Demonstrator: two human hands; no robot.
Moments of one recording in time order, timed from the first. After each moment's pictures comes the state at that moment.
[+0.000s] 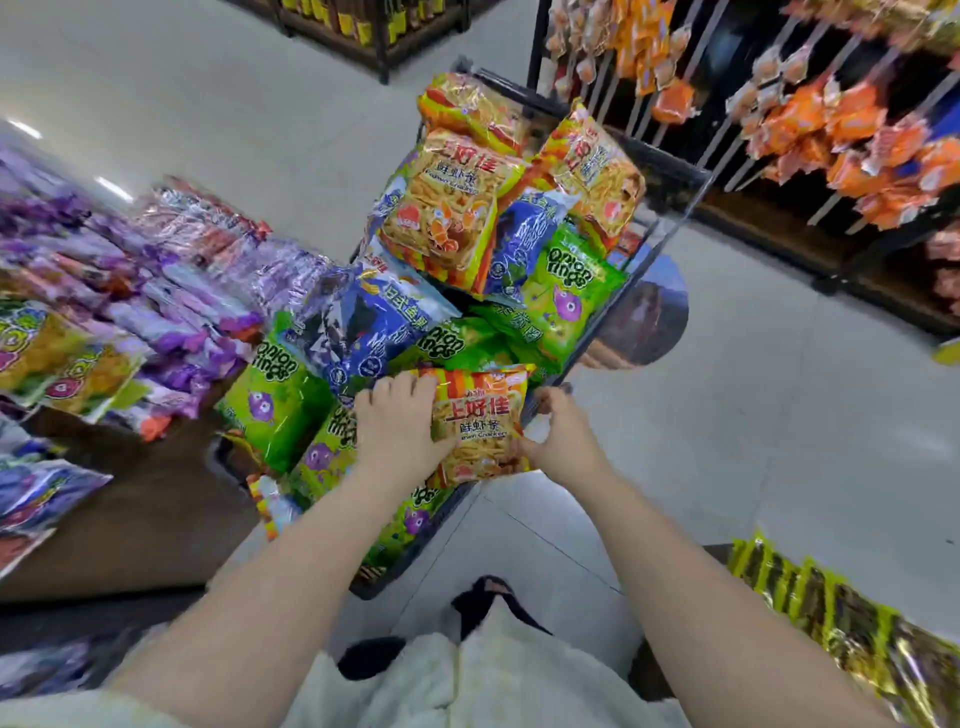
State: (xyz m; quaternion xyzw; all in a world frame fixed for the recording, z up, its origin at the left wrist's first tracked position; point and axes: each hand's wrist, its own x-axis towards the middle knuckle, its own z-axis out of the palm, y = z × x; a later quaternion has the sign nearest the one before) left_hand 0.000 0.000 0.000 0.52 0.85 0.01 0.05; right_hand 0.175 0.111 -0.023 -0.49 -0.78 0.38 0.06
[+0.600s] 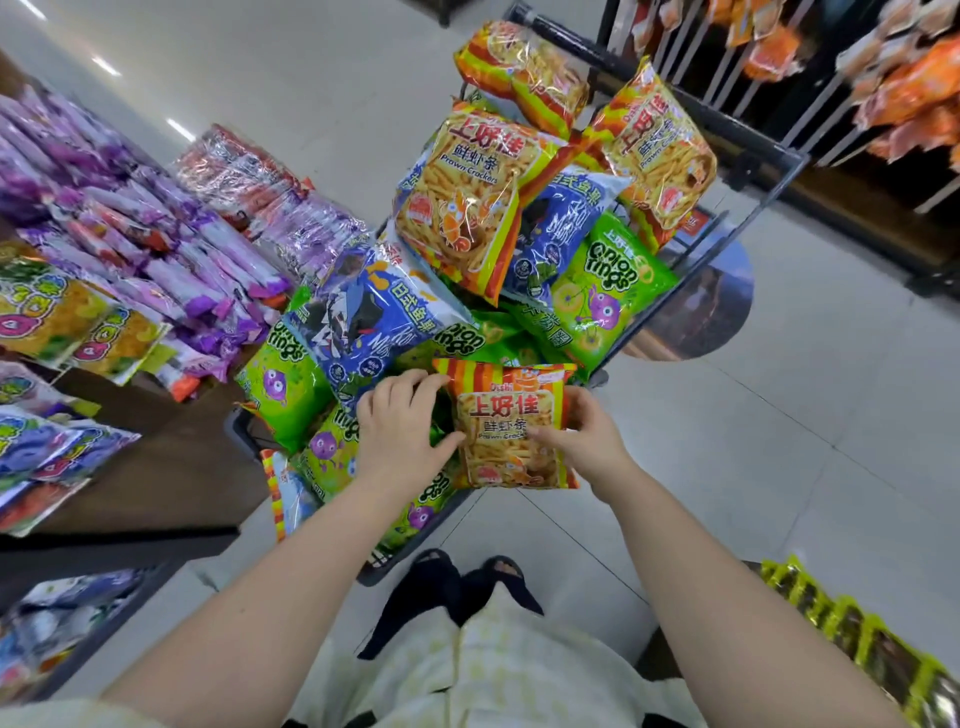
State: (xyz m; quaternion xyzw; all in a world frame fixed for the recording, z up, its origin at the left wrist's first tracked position) left_hand 0.000 0.004 -0.027 0.47 0.88 0.09 0.05; right_hand 0.175 0.155 -0.056 -0.49 -0.57 0.66 0.10
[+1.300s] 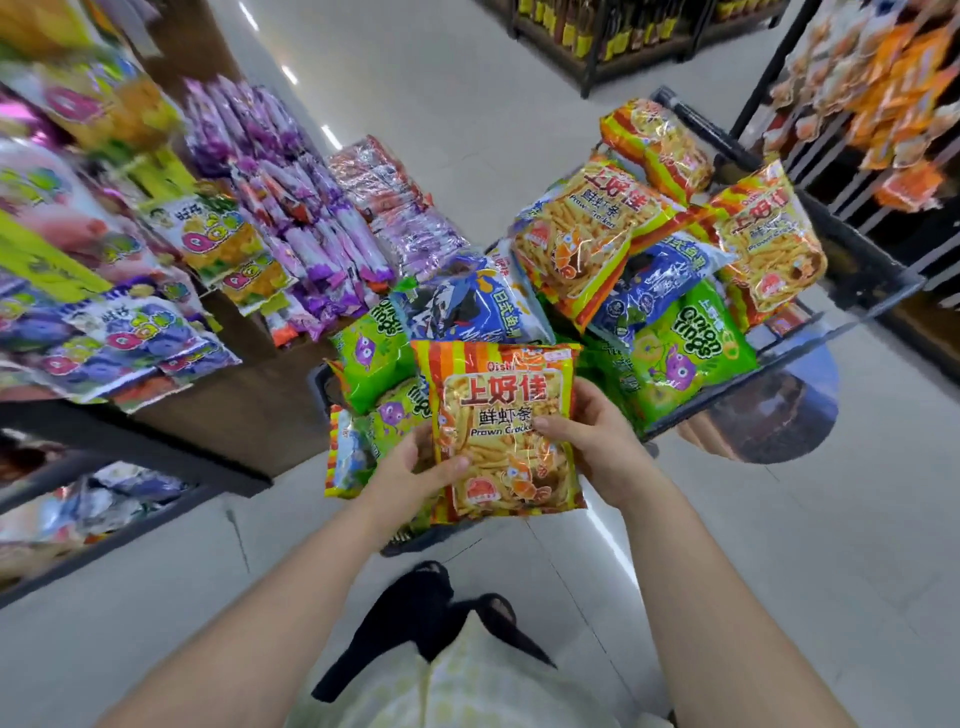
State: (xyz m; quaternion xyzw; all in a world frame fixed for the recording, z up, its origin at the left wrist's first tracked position) left_hand 0.035 -0.075 0.014 0.07 0.69 0.58 0.43; right_hand 0.133 0.138 0.023 -0.29 -0.54 0.79 0.01
